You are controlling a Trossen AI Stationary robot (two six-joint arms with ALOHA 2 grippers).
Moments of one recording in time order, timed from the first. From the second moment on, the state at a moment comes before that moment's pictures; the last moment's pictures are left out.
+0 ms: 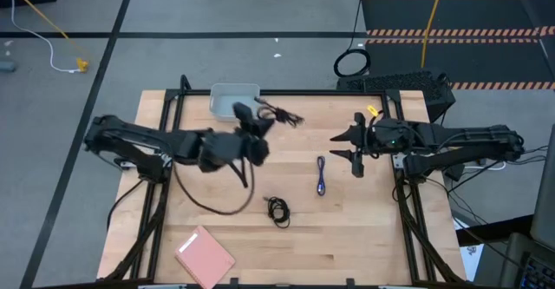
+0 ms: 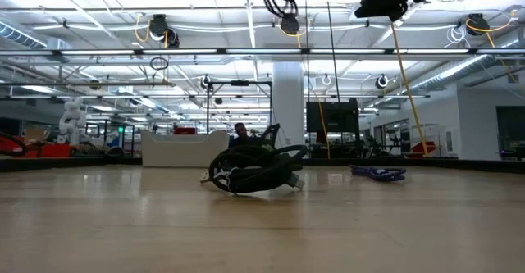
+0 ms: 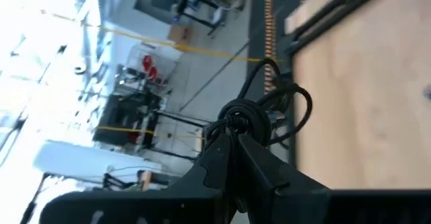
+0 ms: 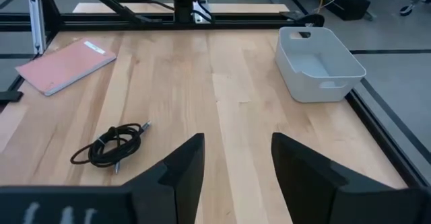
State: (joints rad) left arm -0.19 1.45 1.41 -0.26 -0.90 0.87; right arm 0.01 0.84 0.80 -0.42 0.13 0.02
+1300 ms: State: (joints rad) left arm 0.34 1.07 1.41 -0.61 -0.25 0.45; right arm 0.01 0.84 0.80 -0.41 0.13 0.00
